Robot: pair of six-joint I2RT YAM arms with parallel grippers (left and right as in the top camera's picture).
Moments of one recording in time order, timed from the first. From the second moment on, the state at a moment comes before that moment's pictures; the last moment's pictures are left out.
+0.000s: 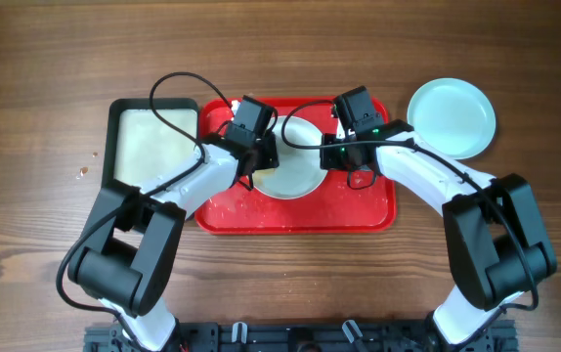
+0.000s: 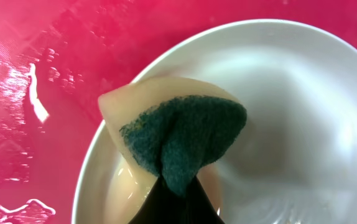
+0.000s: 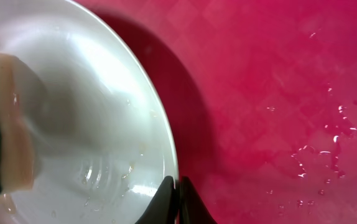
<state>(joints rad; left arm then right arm) -0.47 1.85 1.05 -0.30 0.01 -0.52 0.41 1.85 1.09 -0.44 -0.14 0.45</state>
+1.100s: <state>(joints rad) -0.47 1.53 1.04 -0.30 0.06 -0.56 0.41 1.84 1.09 -0.44 -0.13 0.45</state>
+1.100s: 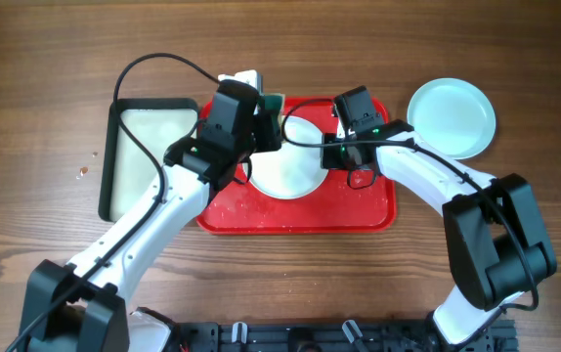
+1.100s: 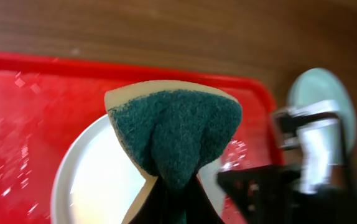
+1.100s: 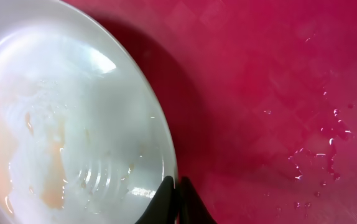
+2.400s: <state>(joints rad) -0.47 1.85 1.04 -0.26 0.07 -0.53 0.41 1.84 1.09 -0.44 -0.13 0.45</state>
